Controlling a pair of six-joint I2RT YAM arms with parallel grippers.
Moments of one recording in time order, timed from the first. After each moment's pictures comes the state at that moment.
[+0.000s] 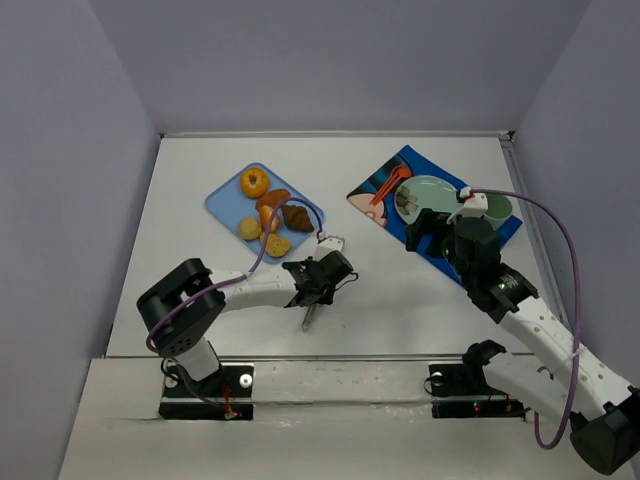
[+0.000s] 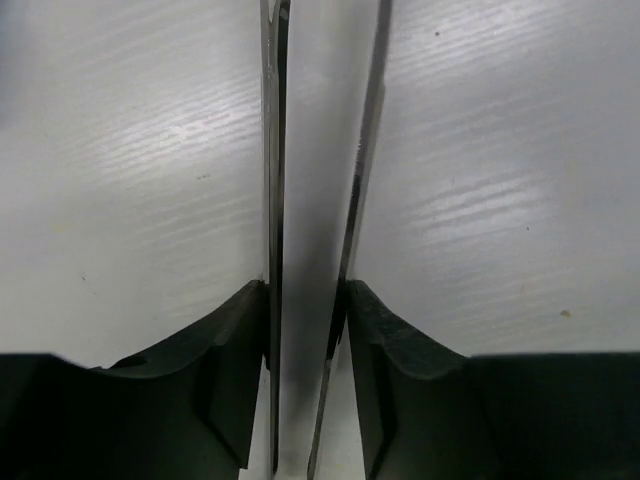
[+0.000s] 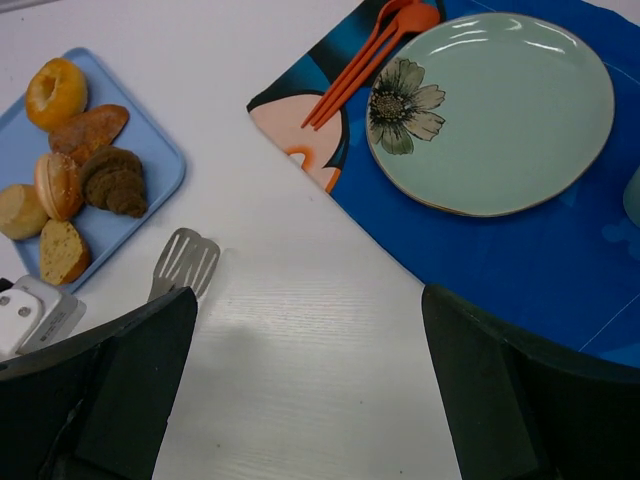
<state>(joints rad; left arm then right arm) -1.01 1.62 0.85 -0.29 -0.39 -0.62 0.50 0.81 0.70 -0.24 0.30 0.41</state>
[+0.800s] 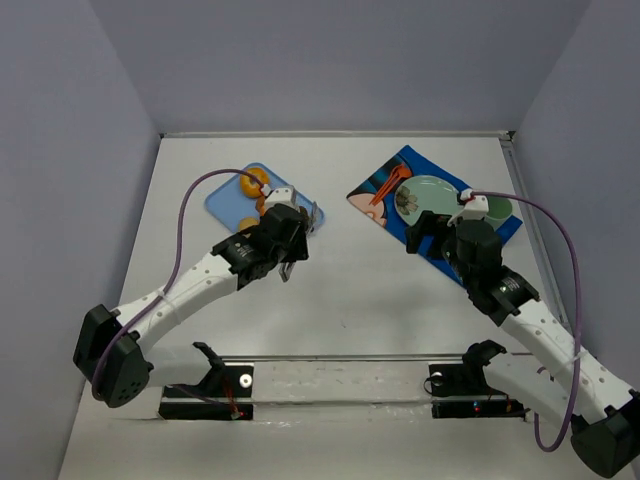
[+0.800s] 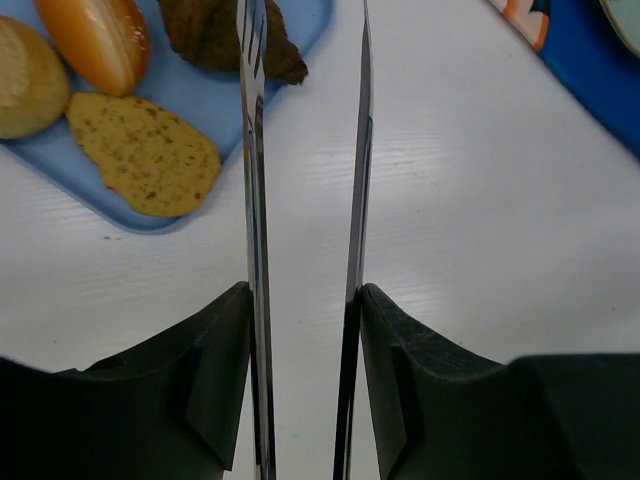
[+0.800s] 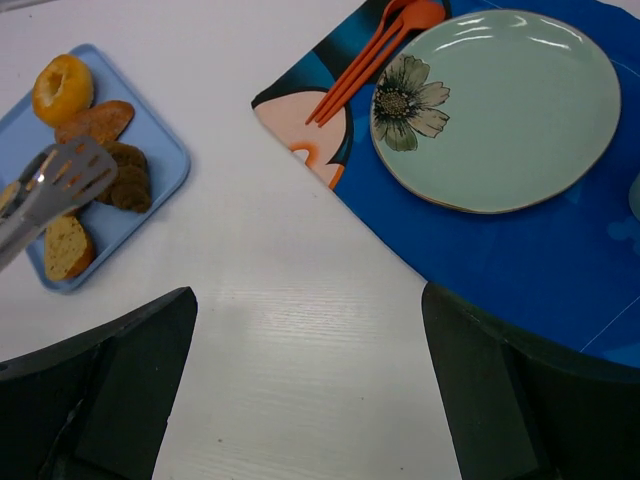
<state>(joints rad) -0.80 1.24 0.94 -0.46 -0.32 -0.61 0.50 0.79 0.69 -0.24 0.29 0.41</state>
